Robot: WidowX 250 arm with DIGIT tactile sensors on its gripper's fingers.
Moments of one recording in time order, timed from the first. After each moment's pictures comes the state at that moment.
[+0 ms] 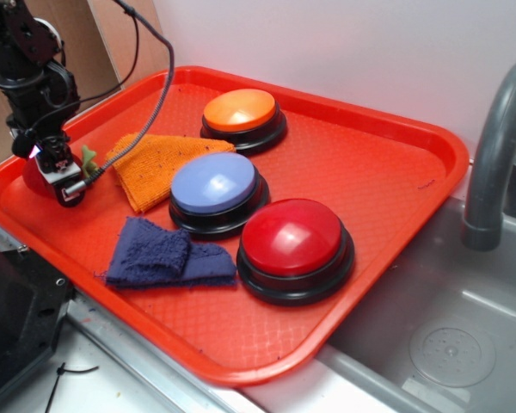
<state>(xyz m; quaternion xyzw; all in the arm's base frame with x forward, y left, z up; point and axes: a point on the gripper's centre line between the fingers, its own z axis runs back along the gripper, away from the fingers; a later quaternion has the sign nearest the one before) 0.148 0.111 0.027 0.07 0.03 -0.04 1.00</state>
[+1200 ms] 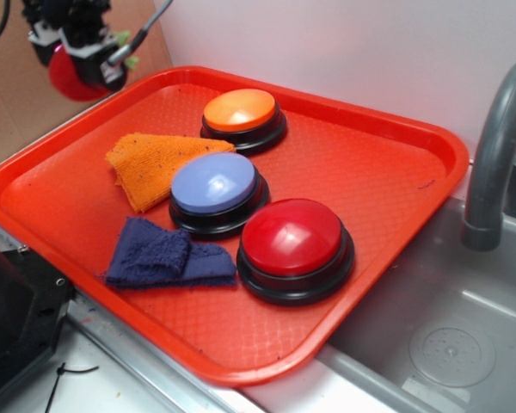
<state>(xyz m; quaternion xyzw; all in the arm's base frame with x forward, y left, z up) 0.192 0.020 0.145 -0.01 -0.02 0.06 1.00</state>
